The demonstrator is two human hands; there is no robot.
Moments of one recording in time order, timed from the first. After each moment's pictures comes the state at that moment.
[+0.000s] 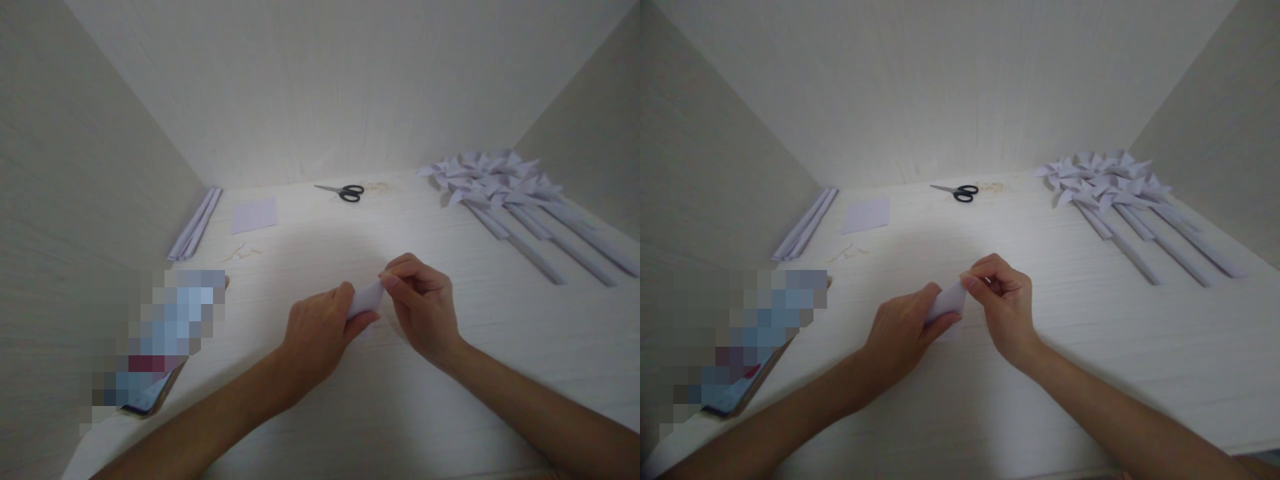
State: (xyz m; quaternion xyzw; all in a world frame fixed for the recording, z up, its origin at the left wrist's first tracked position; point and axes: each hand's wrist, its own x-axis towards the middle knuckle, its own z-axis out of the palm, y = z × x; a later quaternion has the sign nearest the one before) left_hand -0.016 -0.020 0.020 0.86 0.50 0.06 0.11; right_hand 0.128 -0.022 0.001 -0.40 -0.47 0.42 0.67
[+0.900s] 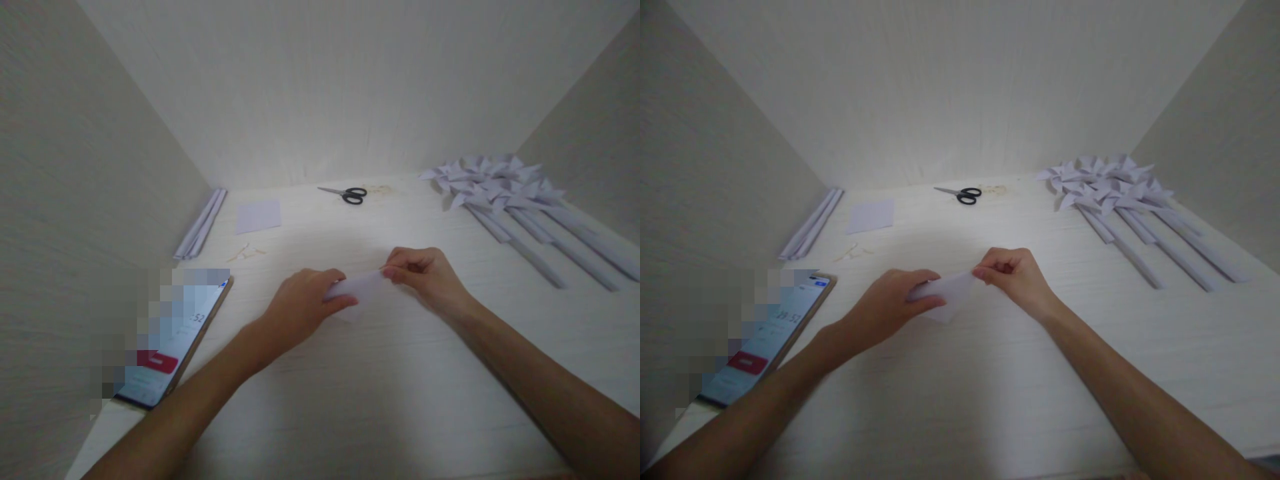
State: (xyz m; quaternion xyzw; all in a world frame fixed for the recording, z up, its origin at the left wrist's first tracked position) left_hand -0.038 0.016 0.033 0.86 0.46 0.10 0.21; right_hand 0.167 0.009 0.001 -0.47 -0.58 0.48 0.46
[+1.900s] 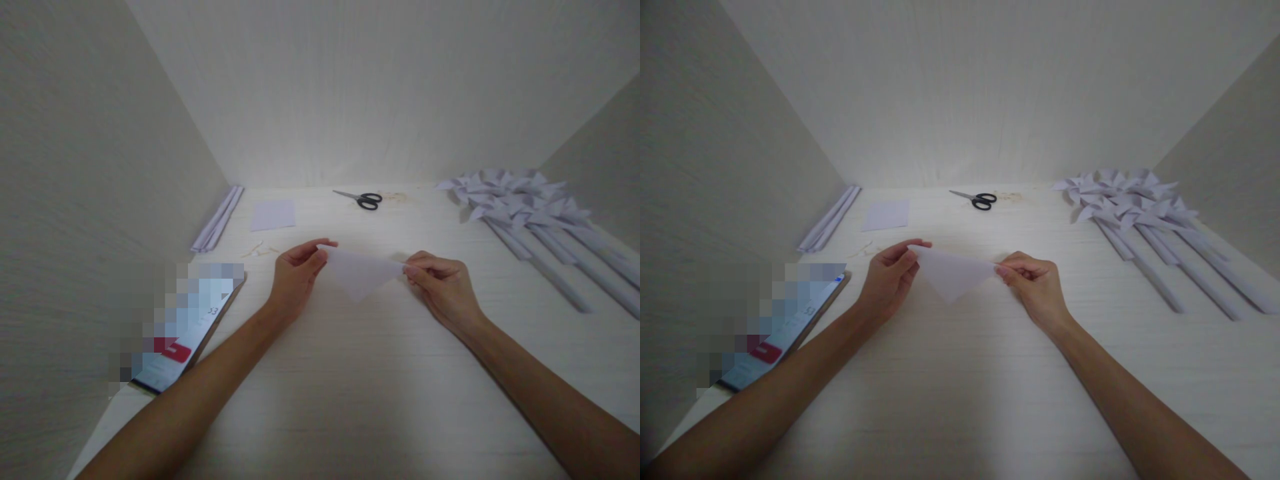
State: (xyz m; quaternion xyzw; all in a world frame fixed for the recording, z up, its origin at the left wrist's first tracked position) left_hand -0.040 0.042 0.004 0.37 0.34 0.60 0.62; right_hand 0.168 0.014 -0.011 -0.45 -0.53 0.43 0.57
